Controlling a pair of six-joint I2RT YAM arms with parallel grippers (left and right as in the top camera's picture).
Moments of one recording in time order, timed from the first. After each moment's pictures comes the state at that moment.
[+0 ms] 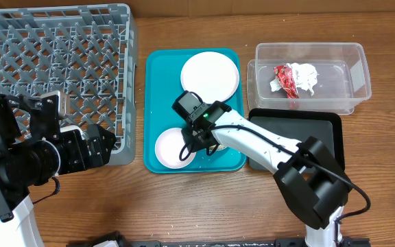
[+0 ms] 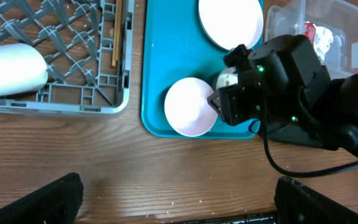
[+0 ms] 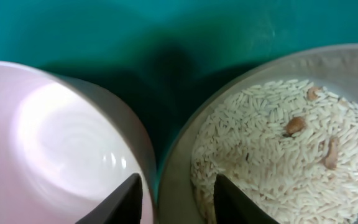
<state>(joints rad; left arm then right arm) 0.33 1.18 1.73 -1.69 0.44 0.06 0.78 2.01 1.45 -0.79 -0.01 0.42</state>
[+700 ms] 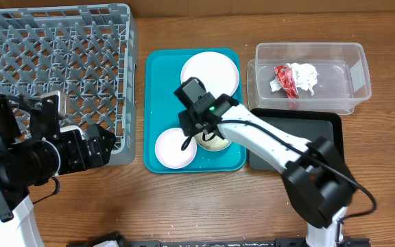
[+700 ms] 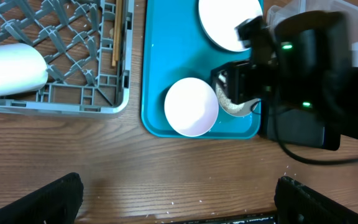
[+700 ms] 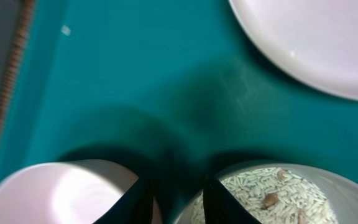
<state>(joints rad) 0.33 1.18 1.73 -1.69 0.44 0.06 0.75 2.00 1.47 -0.64 0.02 0.41</state>
